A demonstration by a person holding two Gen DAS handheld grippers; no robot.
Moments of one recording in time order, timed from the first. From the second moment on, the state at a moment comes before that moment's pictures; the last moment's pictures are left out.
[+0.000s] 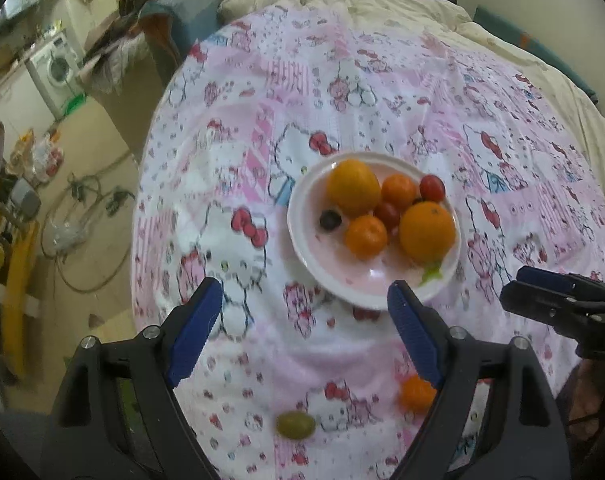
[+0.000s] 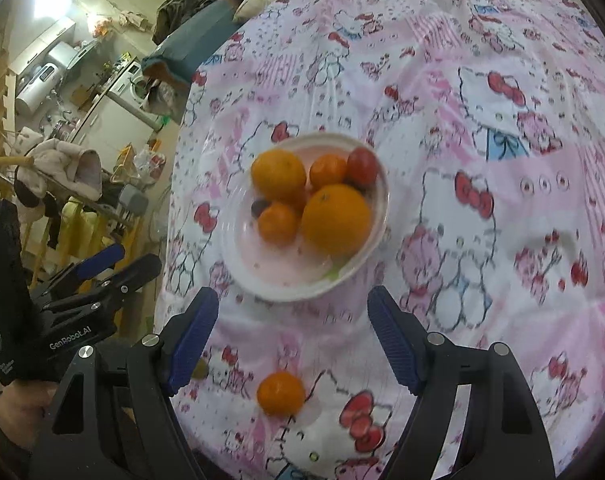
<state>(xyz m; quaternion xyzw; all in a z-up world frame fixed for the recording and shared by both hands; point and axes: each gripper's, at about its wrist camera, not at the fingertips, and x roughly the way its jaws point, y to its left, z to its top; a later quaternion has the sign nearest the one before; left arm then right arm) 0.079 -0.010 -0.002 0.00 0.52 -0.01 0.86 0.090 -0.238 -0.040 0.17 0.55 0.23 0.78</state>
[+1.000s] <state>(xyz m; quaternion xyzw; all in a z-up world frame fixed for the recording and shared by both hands) 0.044 0.033 -0.045 -0.04 0.57 0.02 0.82 0.053 -0.158 -0.115 0.03 0.67 0.27 0.70</state>
